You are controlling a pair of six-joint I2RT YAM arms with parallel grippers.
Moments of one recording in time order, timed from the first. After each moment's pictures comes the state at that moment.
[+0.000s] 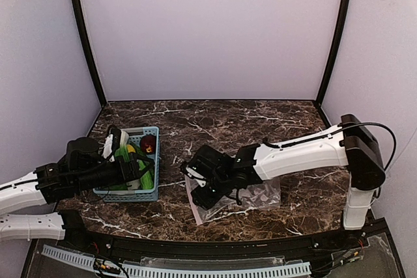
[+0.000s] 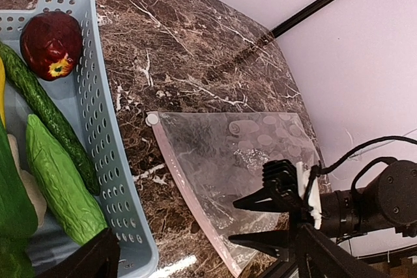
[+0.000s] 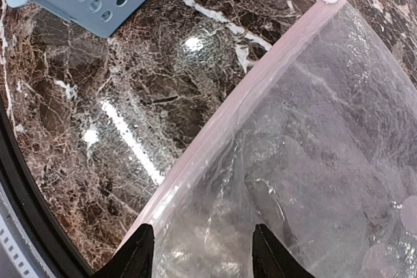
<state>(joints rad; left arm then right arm) -0.85 0.68 0.48 -0.27 -0.08 -0.88 1.23 1.90 1.33 -0.48 0.04 0.32</state>
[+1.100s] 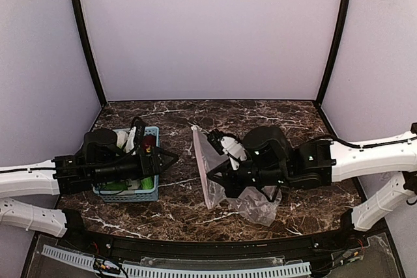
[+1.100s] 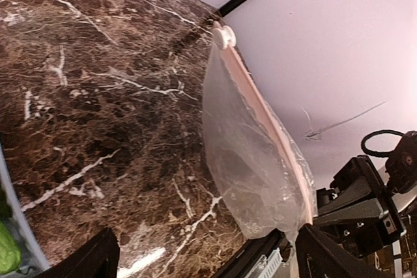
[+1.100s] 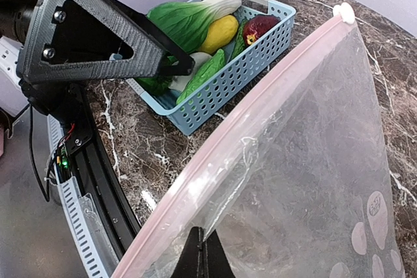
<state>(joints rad) -0.94 0.92 0.57 -0.04 0.01 -0.89 1.28 1.39 1.02 -0.20 0.12 0.35</state>
